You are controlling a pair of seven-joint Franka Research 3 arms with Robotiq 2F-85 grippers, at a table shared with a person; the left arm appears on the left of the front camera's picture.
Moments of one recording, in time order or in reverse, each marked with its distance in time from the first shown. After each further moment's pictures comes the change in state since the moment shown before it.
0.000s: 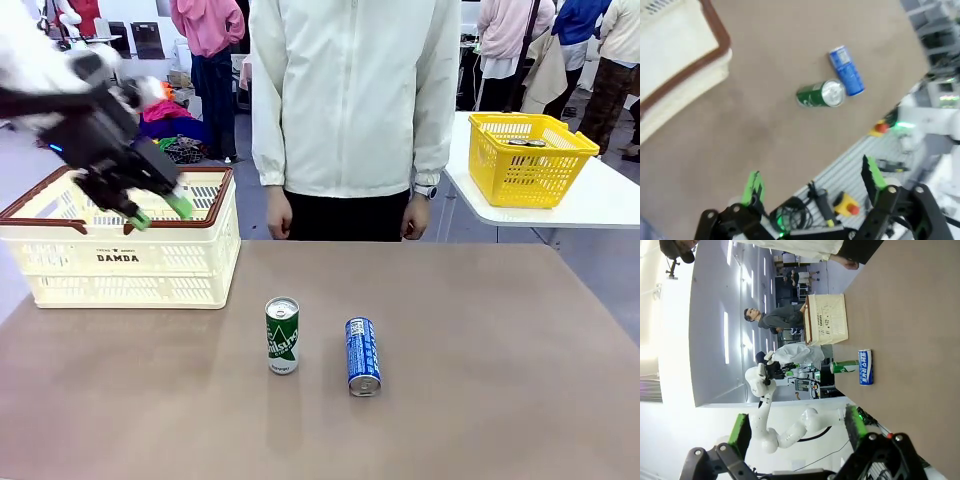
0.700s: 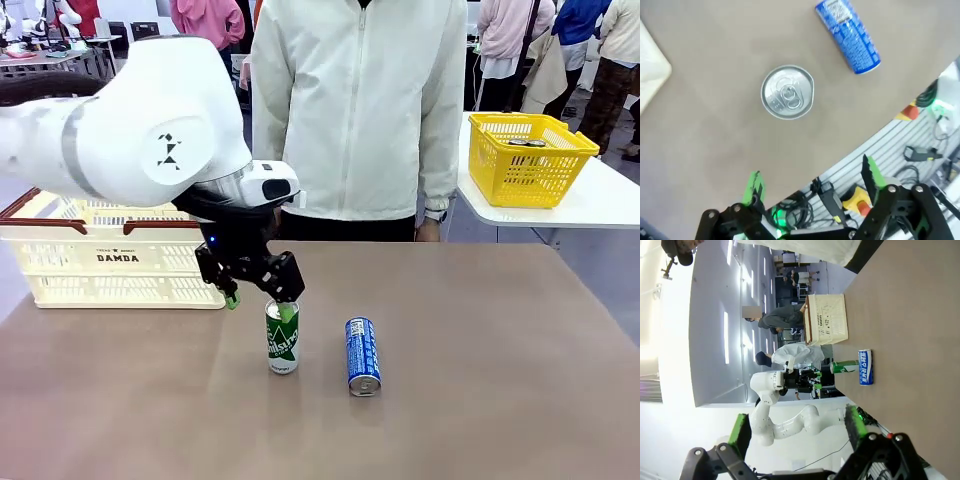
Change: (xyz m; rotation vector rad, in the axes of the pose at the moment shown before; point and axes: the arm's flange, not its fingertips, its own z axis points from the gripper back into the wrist) left arm 0.002 -0.107 -0.142 0.182 0.222 -0.091; right arm 0.000 0.000 0.000 0.000 0.000 0.000
